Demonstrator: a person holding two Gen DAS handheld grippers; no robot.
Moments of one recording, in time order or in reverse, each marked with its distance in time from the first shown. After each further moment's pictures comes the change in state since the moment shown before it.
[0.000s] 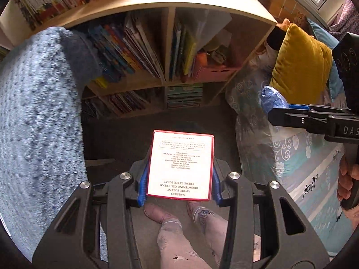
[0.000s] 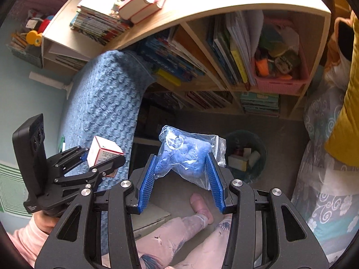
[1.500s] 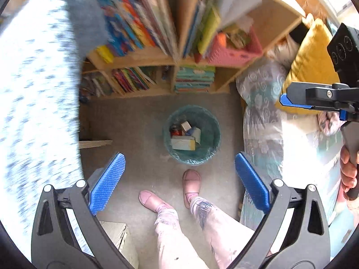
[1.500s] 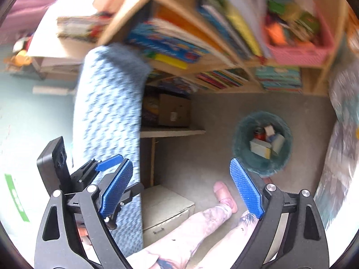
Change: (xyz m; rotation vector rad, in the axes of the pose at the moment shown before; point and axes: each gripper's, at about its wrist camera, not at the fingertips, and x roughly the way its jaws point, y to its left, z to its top) left arm 0.028 0.044 -0.014 -0.127 0.066 0.019; right arm 0.059 0.003 0.033 0.028 0.110 0.169
